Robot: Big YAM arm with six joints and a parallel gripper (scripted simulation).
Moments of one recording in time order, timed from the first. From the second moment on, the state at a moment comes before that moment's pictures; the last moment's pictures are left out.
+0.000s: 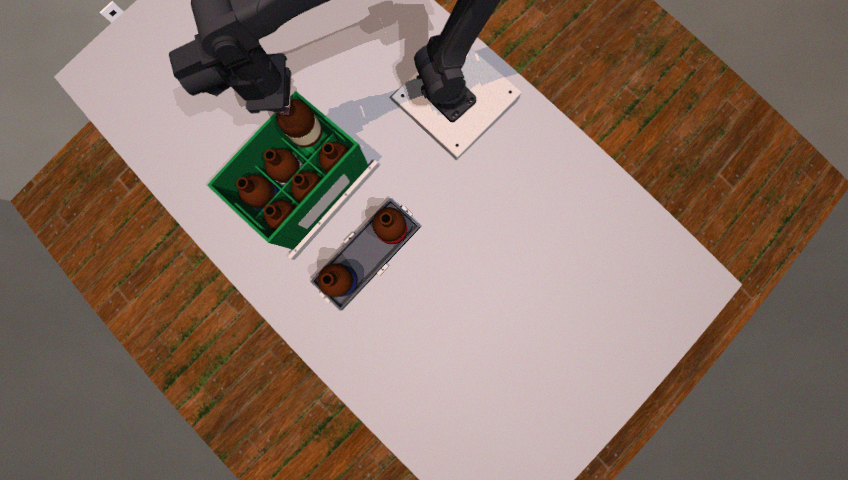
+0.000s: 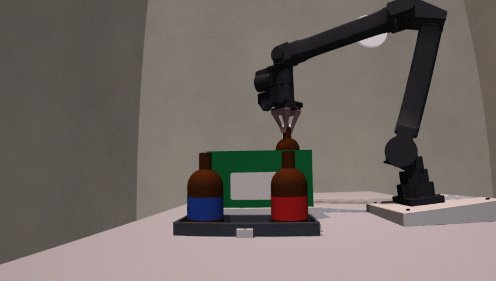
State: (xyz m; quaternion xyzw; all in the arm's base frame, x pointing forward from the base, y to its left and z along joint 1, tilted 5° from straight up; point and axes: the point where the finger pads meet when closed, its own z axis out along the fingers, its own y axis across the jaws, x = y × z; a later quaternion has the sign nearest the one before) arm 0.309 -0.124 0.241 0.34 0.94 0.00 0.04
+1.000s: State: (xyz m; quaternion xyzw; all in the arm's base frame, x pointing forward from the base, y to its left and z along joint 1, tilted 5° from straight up) arm 0.311 -0.125 0.211 0.34 0.94 0.00 0.04
